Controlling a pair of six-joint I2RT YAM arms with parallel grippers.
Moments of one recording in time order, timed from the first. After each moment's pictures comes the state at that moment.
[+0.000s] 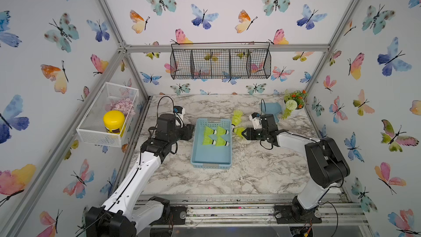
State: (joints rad) left arm -0.28 1.09 0.93 -0.39 0.12 -0.15; right arm 0.38 1.75 0.97 -0.02 -0.38 0.31
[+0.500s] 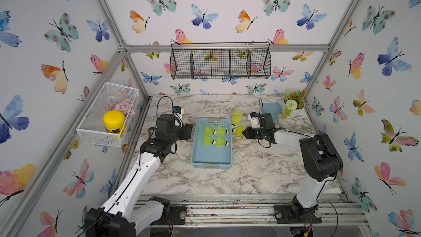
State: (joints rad) left arm -0.28 1.08 0.93 -0.39 0.07 -0.14; right arm 0.38 1.83 1.02 -0.02 -0.39 0.33
